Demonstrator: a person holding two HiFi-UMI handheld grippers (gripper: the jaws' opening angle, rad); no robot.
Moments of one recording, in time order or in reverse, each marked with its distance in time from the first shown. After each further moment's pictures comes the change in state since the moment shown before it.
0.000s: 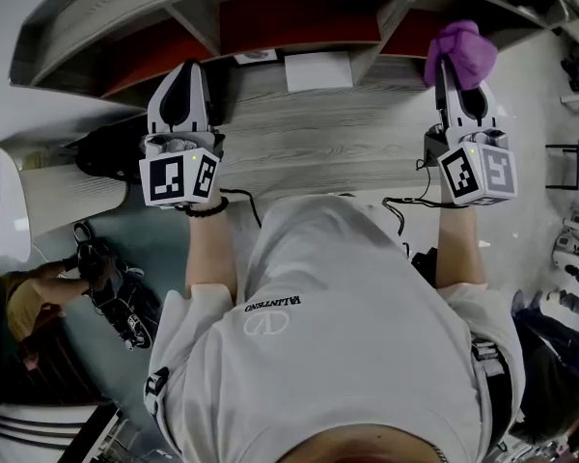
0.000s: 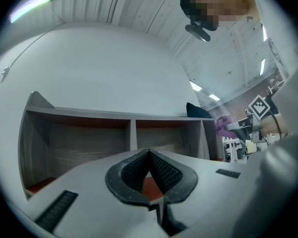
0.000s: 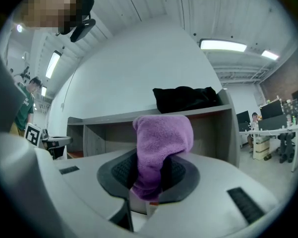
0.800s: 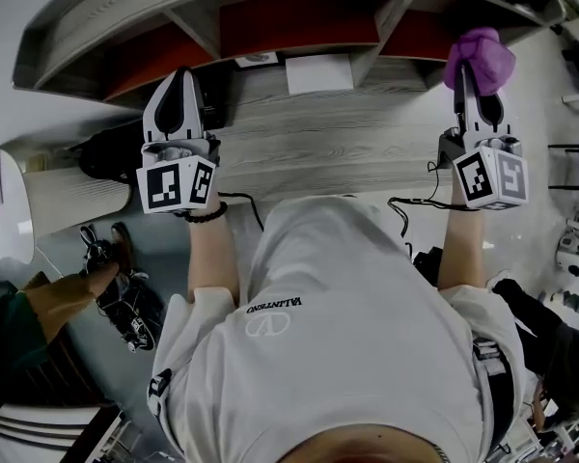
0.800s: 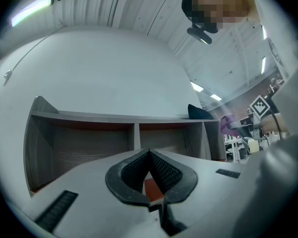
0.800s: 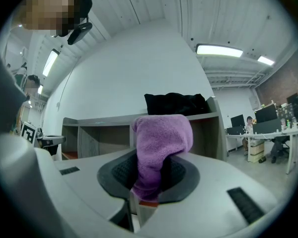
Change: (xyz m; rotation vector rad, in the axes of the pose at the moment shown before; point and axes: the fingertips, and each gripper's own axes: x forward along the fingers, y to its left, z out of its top) left arm -0.010 0.007 0.006 0.005 -0.013 0.026; right arm -0.016 -0.028 0.011 -0.005 -0.027 -0.058
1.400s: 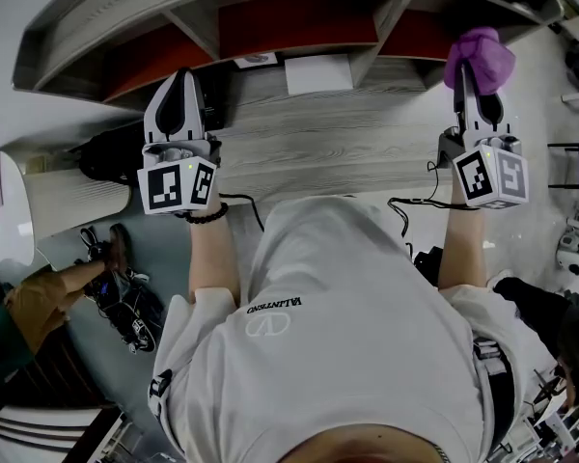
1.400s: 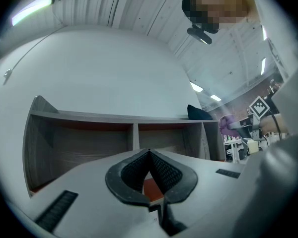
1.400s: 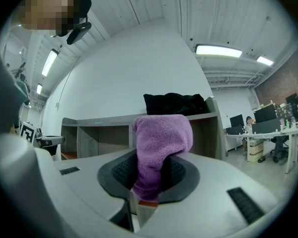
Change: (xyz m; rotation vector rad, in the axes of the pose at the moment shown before) left arm 0.000 -0.003 0.001 -0.003 -0.003 -0.007; right arm -0.002 -0.002 0.000 0.001 -0.001 -0.009
